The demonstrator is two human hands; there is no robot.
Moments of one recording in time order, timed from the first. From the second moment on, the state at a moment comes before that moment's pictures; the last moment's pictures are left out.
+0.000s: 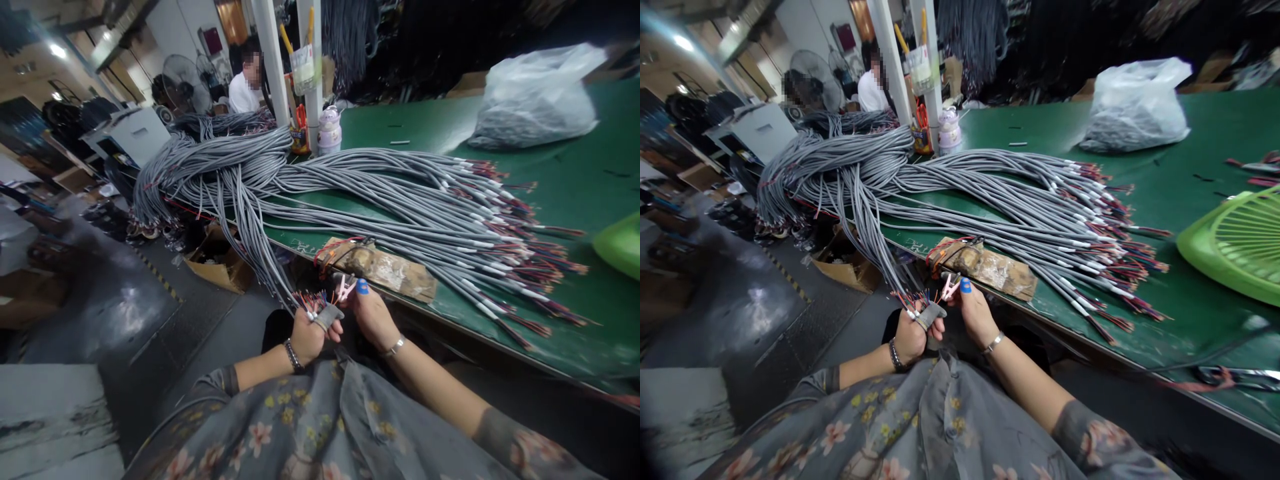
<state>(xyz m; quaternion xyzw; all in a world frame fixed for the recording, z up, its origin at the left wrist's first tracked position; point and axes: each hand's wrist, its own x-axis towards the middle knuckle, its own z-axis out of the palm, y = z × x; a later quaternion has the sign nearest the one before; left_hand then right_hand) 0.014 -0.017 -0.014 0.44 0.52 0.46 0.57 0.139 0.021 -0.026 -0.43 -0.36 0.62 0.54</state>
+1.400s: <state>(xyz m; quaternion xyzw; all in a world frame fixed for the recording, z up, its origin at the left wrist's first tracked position) 0.011 -0.024 -0.016 0.48 0.50 0.34 0.63 0.176 -0.017 -0.029 -0.48 -0.50 0.53 0.49</state>
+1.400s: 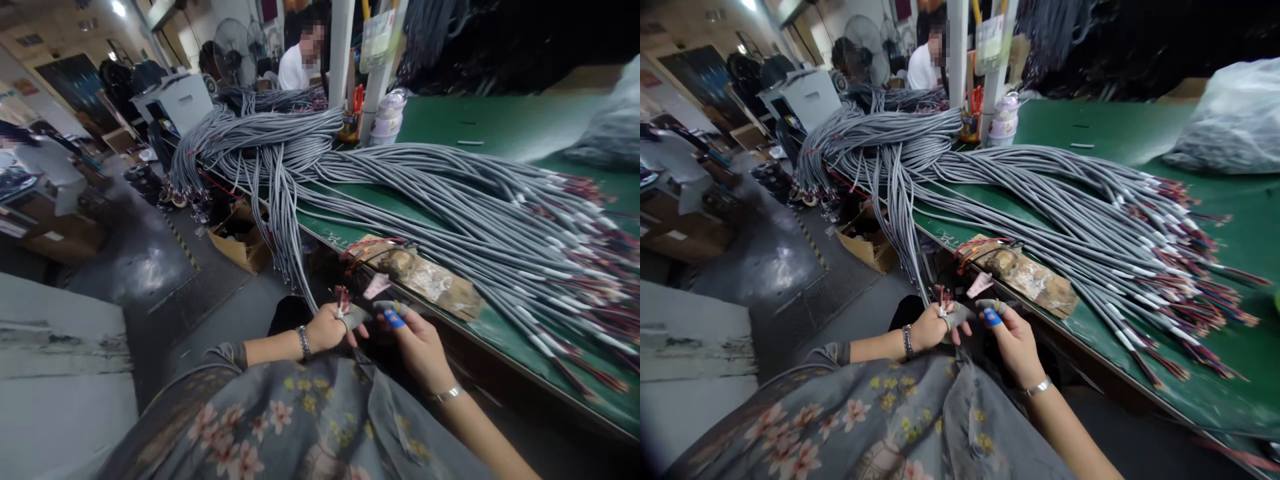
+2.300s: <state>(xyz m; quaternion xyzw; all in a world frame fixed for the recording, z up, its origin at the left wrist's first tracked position) 0.005 -0.021 -0.015 0.52 0.45 0.33 0.65 0.159 -0.014 -0.012 -0.47 -0.40 0.62 0.48</state>
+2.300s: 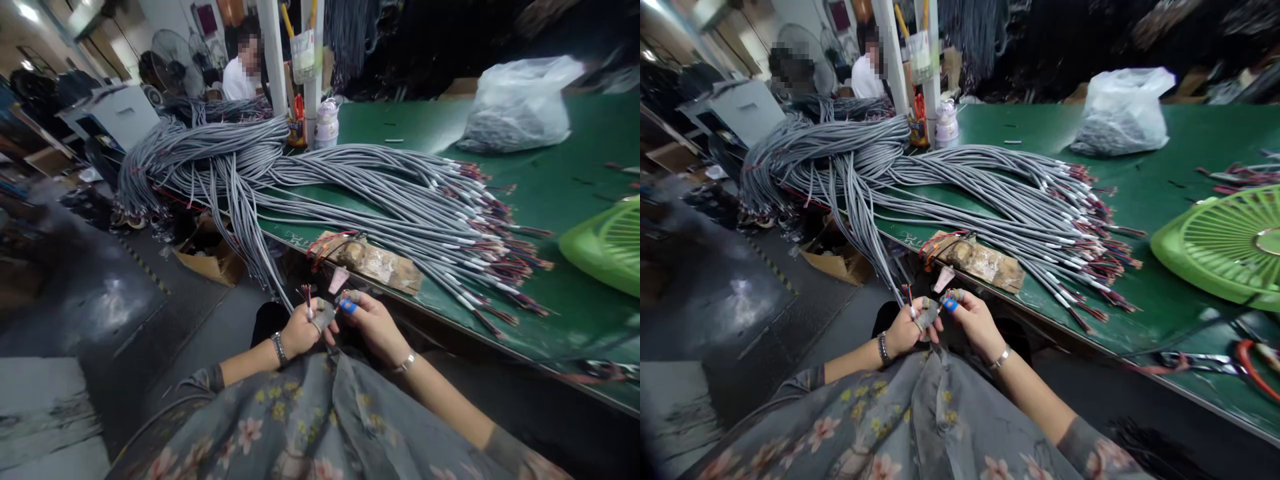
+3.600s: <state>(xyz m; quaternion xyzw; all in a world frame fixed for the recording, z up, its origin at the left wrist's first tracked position) 0.004 -0.023 -0.014 0.43 0.53 0.38 0.63 0.151 -0.018 -0.013 -0.45 -0.59 0.48 0.47</state>
